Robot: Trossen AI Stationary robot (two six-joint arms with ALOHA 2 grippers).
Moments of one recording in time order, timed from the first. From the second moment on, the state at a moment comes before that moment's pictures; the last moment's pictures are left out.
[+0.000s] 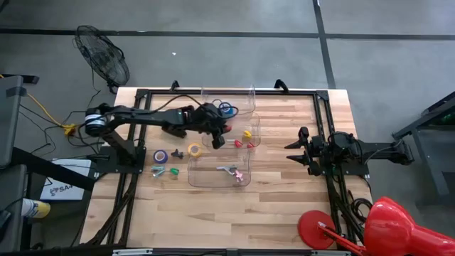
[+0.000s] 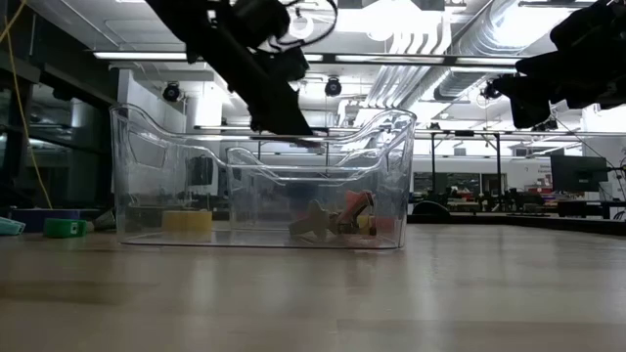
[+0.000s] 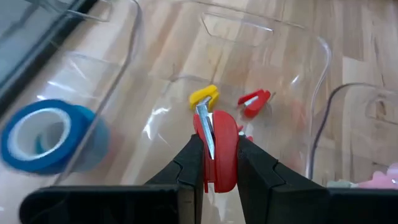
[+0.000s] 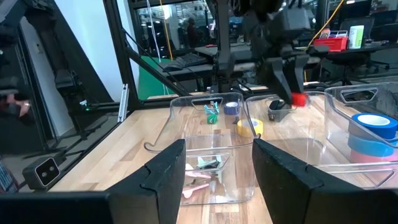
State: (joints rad) left arm 0.23 1.58 1.06 -0.14 -0.02 -0.07; right arm -0.01 0.03 0.01 0.04 -0.10 0.12
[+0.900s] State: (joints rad) left arm 0.23 1.67 1.07 -0.23 0.01 -0.24; right arm -0.01 0.03 0.01 0.04 -0.10 0.12
